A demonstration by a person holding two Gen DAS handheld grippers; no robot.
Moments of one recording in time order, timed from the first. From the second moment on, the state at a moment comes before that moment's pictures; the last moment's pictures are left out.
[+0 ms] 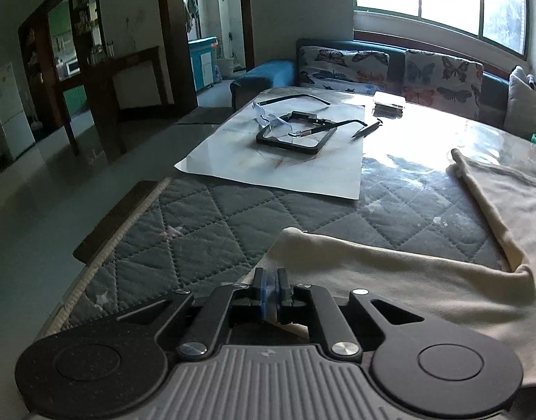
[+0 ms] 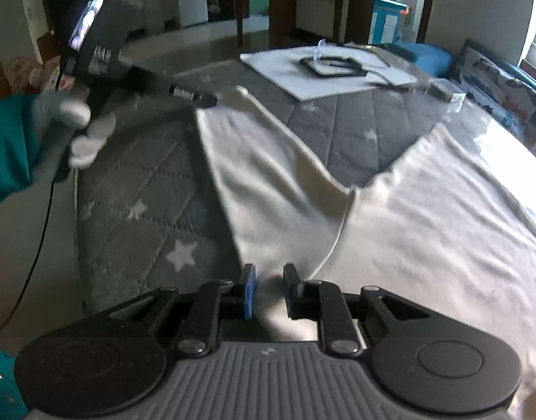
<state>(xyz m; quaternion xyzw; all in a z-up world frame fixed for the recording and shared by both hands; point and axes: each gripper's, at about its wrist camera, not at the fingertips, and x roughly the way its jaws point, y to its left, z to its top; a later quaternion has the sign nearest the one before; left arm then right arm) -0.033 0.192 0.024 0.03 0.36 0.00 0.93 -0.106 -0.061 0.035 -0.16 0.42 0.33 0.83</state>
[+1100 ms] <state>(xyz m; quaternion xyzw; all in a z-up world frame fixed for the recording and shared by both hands) -0.106 0.014 0.042 0.05 0.34 -0.23 0.91 -0.140 -0.188 0.051 -0.07 0.41 0.13 0.90</state>
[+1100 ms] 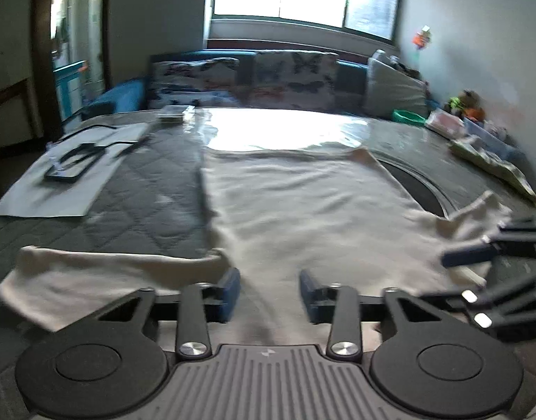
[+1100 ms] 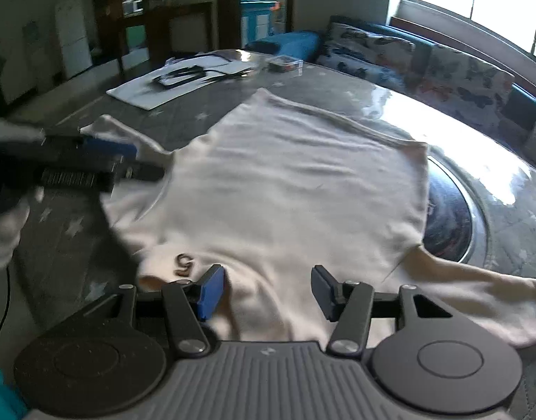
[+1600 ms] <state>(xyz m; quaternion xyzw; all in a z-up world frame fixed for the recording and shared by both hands) -0.136 -0.022 0.022 0.13 0.33 -0.33 0.88 -0.137 -0.191 0.044 -0.09 0.42 0.13 0.89</state>
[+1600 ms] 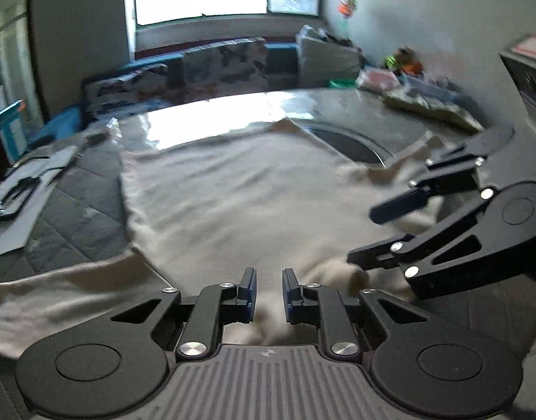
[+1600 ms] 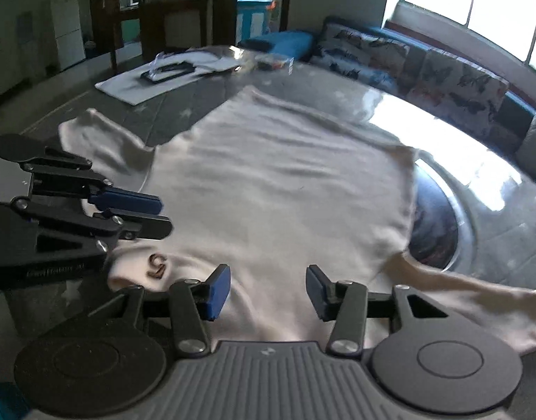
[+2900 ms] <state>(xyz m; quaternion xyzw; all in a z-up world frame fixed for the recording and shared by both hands) -0.113 -0.004 0.088 -0.03 0.24 -0.34 0.91 -0.163 -0.206 0.025 0.03 0.42 0.15 0.89</state>
